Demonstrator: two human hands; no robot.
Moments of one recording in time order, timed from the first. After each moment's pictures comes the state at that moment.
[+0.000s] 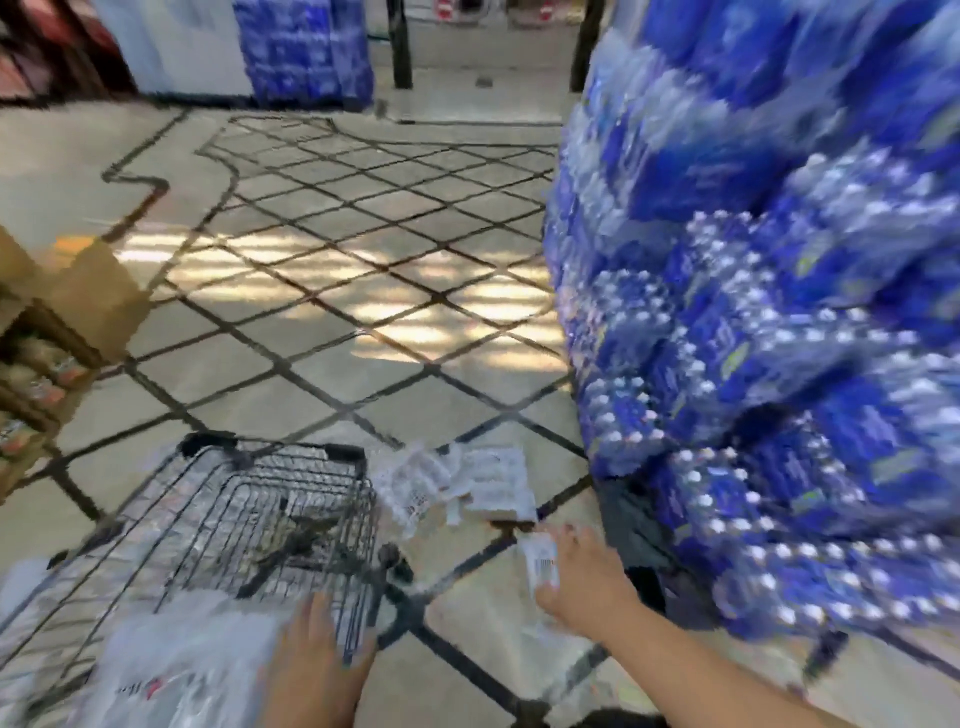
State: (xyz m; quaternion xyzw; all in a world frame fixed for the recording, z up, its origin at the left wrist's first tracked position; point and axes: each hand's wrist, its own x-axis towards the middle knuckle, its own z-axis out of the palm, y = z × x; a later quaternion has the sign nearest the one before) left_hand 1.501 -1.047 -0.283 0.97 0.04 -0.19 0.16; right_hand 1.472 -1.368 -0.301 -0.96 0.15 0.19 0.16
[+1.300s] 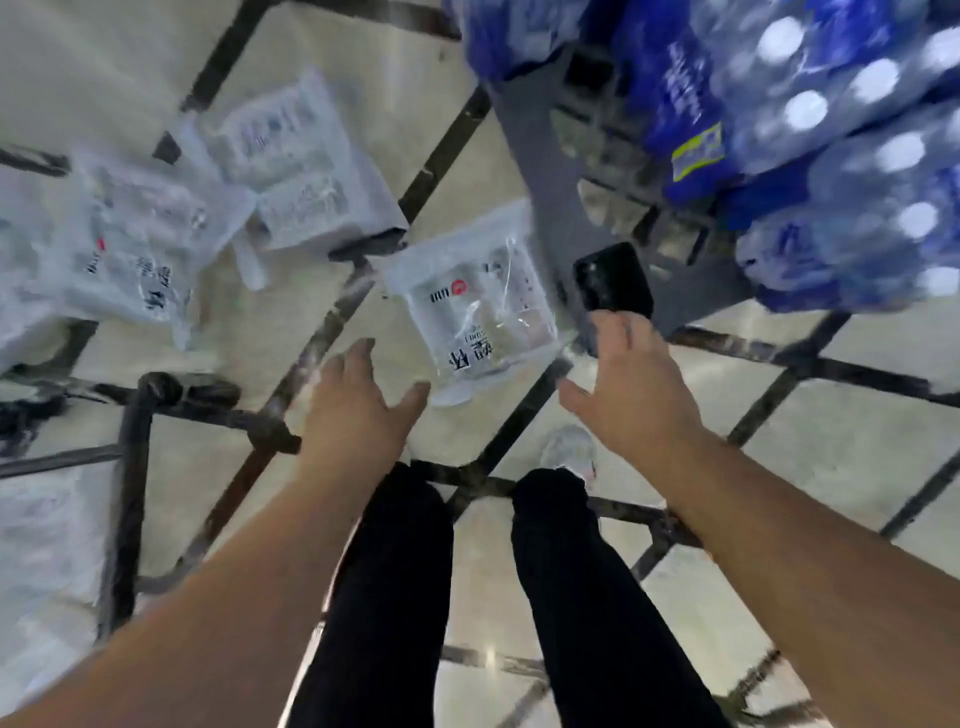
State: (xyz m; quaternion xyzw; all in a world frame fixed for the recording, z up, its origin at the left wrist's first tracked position) left_hand 1.593 -1.418 -0.748 0.92 -0.09 -0.38 0.09; right_hand 1.441 -1.621 -0.756 -0.86 0.36 0.28 0.24
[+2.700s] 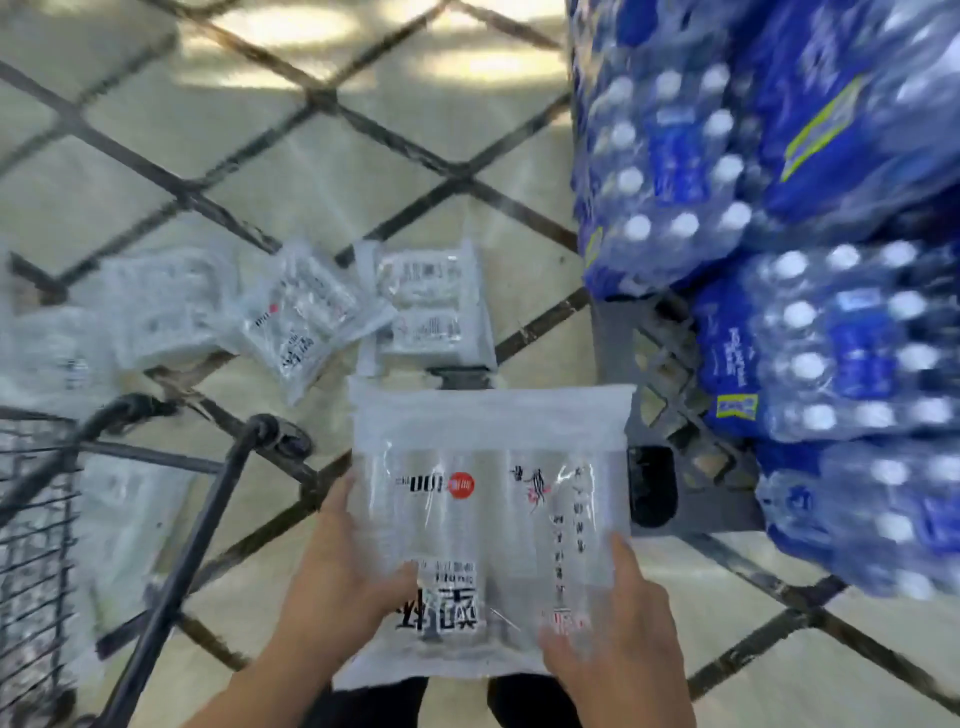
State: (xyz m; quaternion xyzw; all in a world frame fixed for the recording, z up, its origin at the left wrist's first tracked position) left_hand 1.603 -1.368 -0.623 0.85 0.12 -0.39 0.33; right_hand 1.437 -1.560 -0.652 -0.82 0.39 0.15 0.38
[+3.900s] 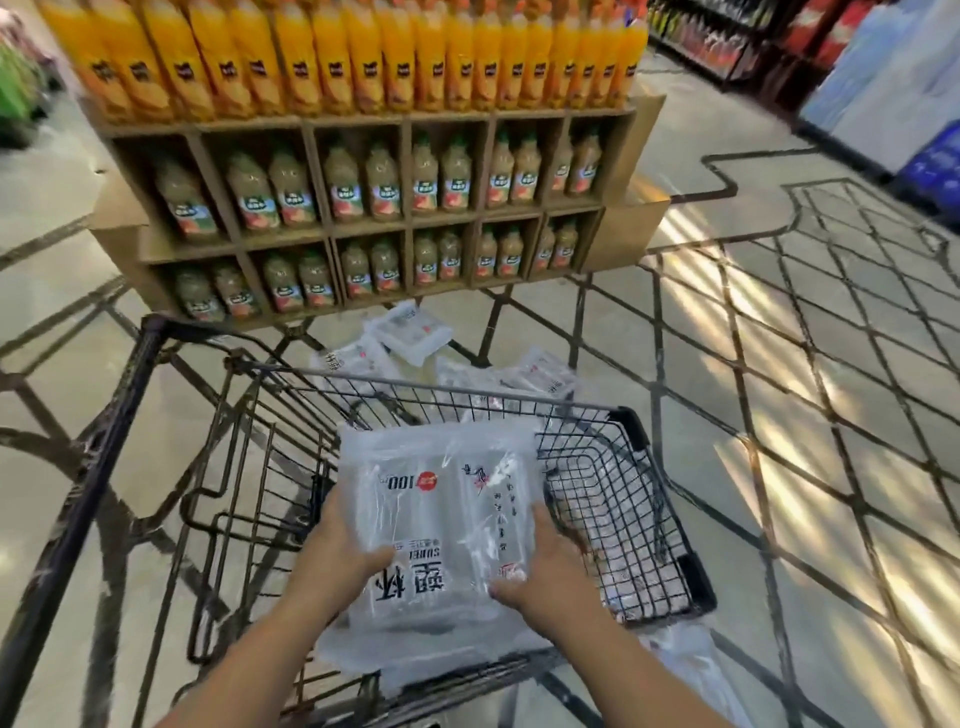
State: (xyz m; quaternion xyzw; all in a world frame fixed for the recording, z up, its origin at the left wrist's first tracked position) left_hand 1.454 -0.819 -0.294 0.76 0.48 0.05 0.43; right_hand 1.646 -1.000 -0.292 -0.88 -0.29 0.34 0.15
